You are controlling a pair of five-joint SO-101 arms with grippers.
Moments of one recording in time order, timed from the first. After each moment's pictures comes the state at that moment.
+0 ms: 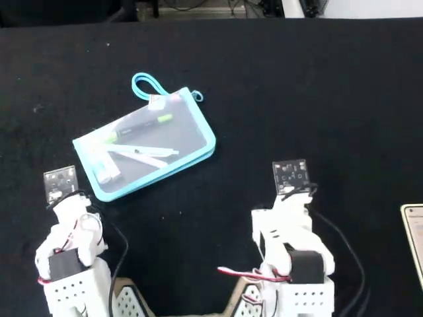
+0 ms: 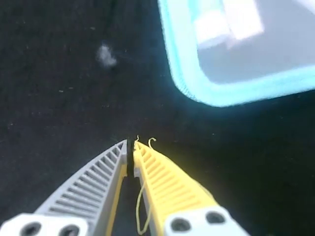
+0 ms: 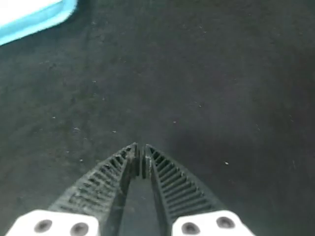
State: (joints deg) left arm -23.8 -104.1 95.7 73.9 -4.1; right arm 0.4 -103.1 88.4 79.0 3.0
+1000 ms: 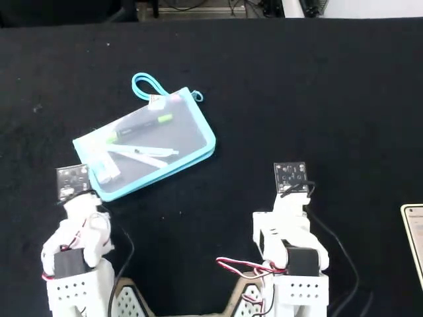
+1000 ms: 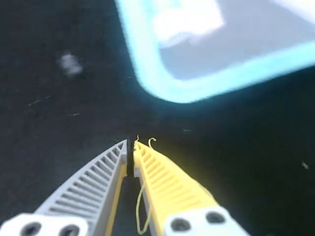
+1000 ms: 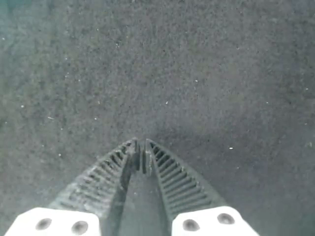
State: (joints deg) left arm -15.1 -104.1 96.0 73.7 -3.5; right arm 2.6 -103.1 96.6 74.5 3.0
